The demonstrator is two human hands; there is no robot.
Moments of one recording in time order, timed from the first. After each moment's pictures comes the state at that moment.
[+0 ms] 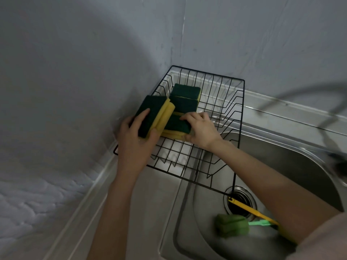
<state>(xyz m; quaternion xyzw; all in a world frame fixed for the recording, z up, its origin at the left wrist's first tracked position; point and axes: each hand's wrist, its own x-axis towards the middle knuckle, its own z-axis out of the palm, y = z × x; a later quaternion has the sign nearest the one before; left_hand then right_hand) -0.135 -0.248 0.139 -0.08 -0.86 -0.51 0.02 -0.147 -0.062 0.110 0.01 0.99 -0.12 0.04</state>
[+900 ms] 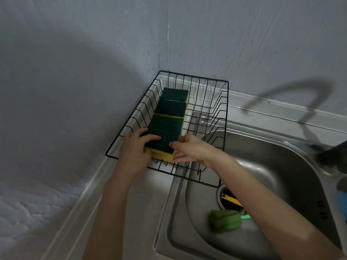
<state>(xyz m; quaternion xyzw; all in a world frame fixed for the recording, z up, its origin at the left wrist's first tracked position) -0.134 -0.242 0.128 -0.20 -0.92 -0.32 -0.07 -0.096 -0.090 0.139 0.21 0.75 -0.59 0.21</state>
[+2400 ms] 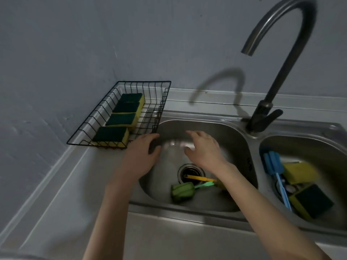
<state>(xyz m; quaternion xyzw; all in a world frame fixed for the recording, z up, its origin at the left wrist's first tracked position) 0.032 -0.153 0.176 -0.30 -0.91 -0.29 -0.06 0.103 -0.004 0.164 0.21 0.95 -0.23 0.00</state>
